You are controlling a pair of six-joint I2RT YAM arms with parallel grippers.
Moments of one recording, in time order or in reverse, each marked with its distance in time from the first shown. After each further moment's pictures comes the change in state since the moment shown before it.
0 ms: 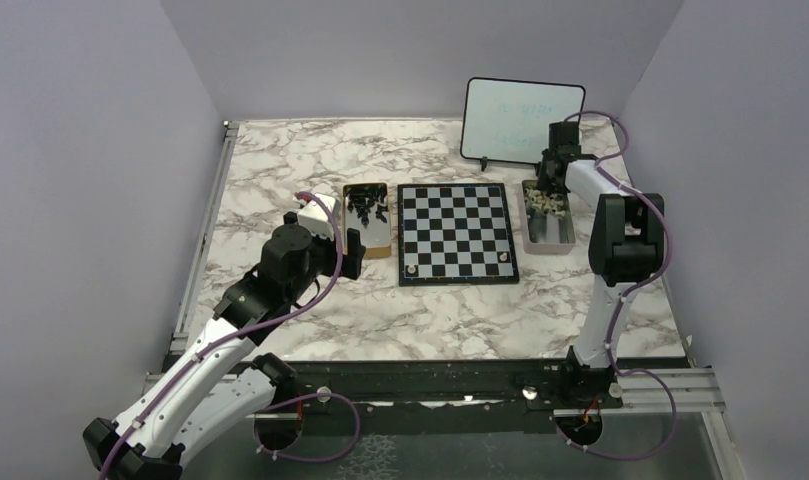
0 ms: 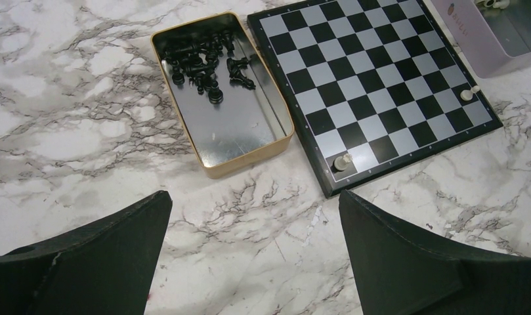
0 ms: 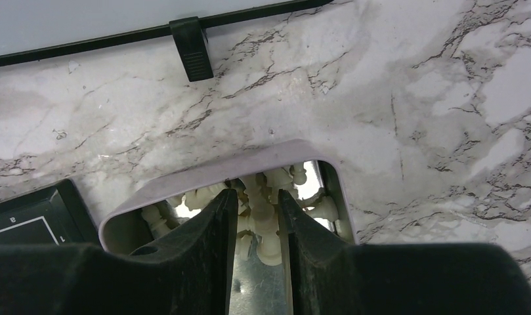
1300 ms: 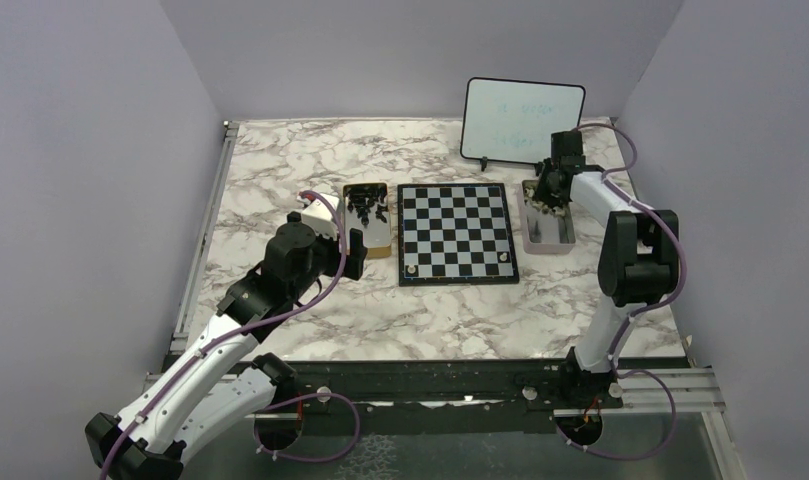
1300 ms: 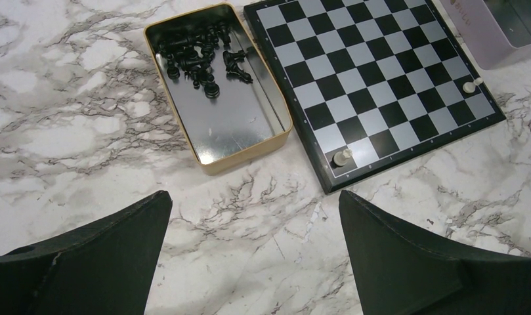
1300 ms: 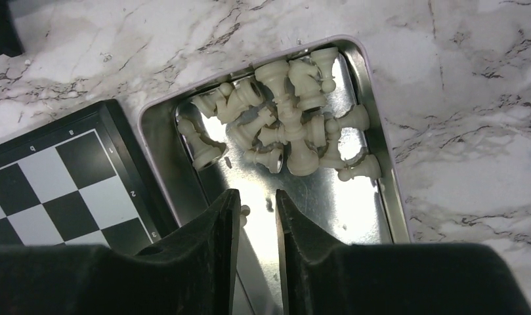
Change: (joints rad) left arm 0.000 0.024 0.000 0.000 0.015 0.000; right arm 0.020 -0.180 -0.177 -0.021 -0.085 0.160
